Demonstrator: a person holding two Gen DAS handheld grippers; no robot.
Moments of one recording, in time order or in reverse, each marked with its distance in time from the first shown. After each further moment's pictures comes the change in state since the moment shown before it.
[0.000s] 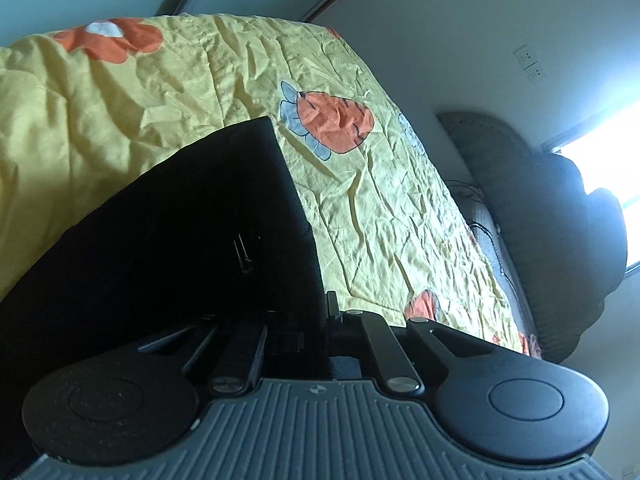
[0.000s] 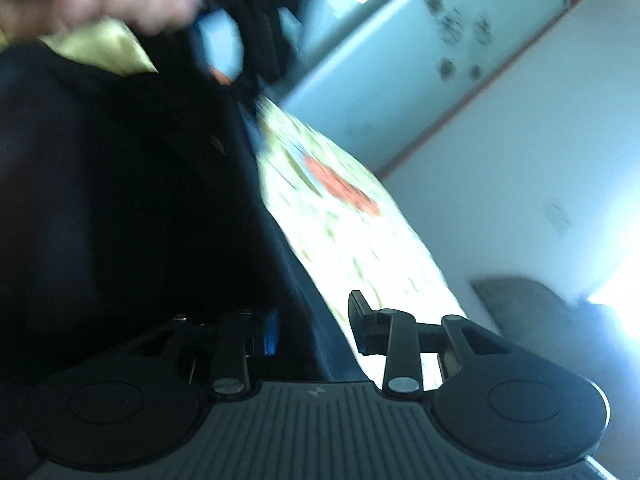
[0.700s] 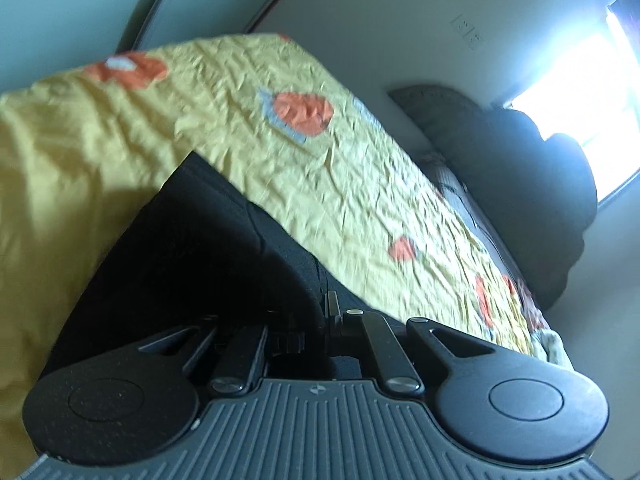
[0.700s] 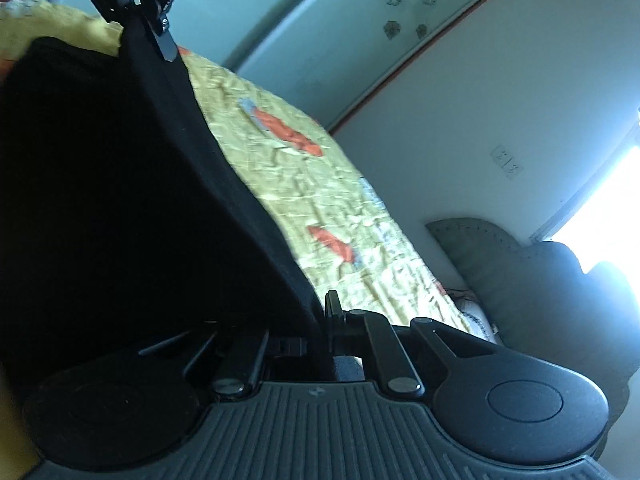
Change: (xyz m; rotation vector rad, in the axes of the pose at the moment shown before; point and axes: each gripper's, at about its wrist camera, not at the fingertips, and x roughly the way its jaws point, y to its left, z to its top) left arm -0.080 0.030 -0.037 0.189 0.028 -0.075; right arm -0.095 -0.020 -0.037 0.074 0.106 -0.079
